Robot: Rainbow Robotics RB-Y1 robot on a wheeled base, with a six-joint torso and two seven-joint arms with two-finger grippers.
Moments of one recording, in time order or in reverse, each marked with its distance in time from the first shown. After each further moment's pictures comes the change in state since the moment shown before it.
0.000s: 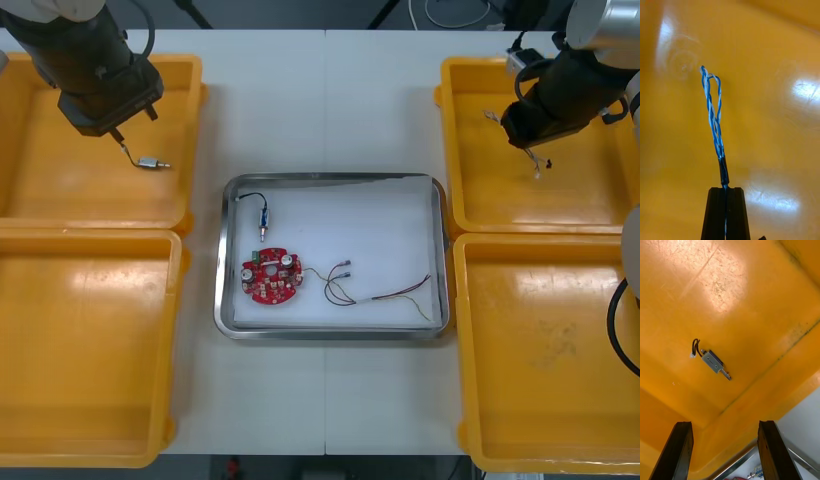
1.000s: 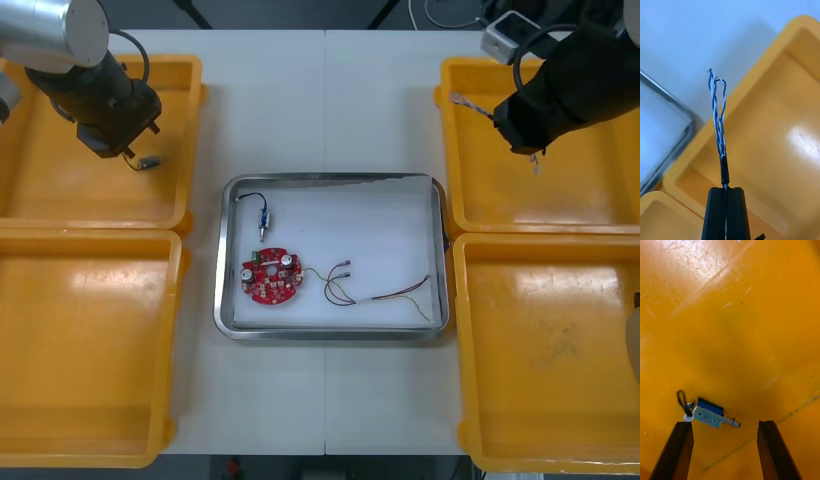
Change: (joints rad) right arm 0.317 -0.002 0.058 -1.044 -0.232 0.468 -0.024; left arm -0.012 -0.013 -0.092 0.324 0.084 -0.349 0.000
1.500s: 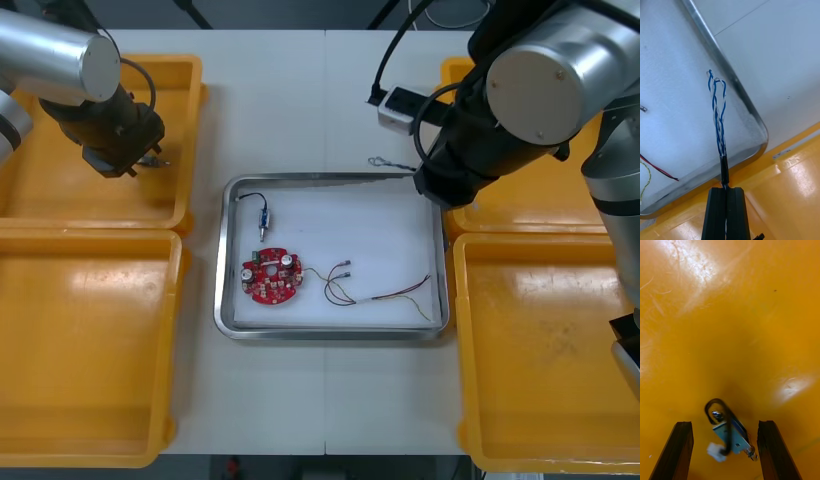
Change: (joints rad) right arm 0.011 0.000 0.344 -0.129 -0.049 0.000 -0.041; left arm 0.052 -0.001 -0.057 0.000 -0.006 -0.065 0.000
